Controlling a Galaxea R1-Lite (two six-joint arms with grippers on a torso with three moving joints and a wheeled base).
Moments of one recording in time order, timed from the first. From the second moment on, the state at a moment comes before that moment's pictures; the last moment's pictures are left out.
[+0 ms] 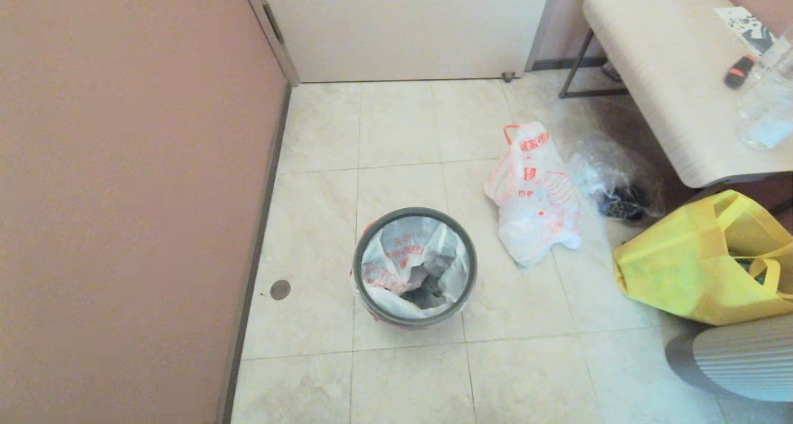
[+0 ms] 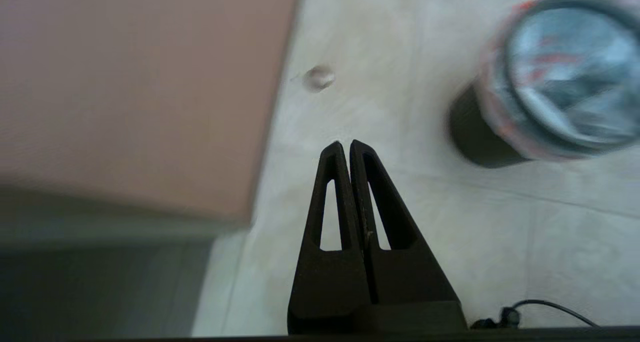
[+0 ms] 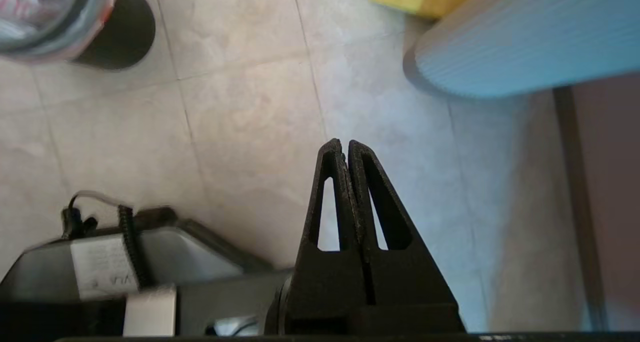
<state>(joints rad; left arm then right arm) 0.00 0.02 -0.23 0.34 0.20 -0.18 -0.06 0.28 -0.75 0.85 -0.08 0.06</state>
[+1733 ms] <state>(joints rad) 0.01 0.00 -0.06 0.15 0.01 0.02 -0.01 0.00 -0.01 0.01 -0.02 0.02</state>
